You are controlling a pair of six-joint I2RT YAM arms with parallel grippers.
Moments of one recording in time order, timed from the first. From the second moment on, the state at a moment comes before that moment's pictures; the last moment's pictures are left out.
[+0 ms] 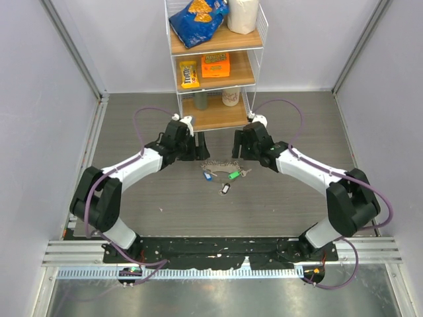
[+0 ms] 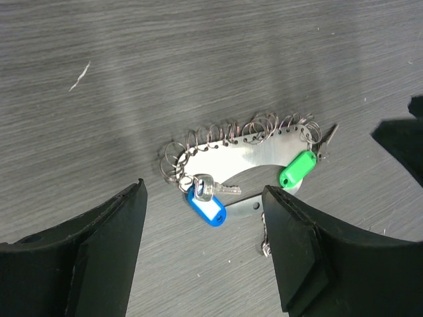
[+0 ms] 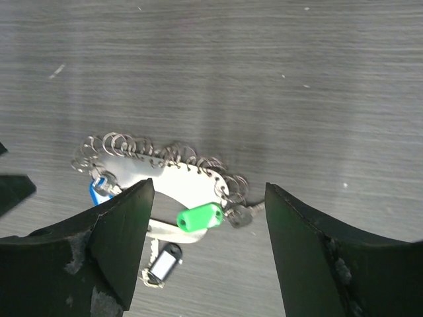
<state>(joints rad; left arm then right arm) -0.50 1.61 1.04 -0.16 0.13 -0.47 0.58 1.50 1.00 -0.25 0.22 0.50</state>
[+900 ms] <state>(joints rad) -0.50 1.49 0.84 -0.03 0.18 -0.47 0.56 1.69 1.01 -0.15 0.06 0.82</state>
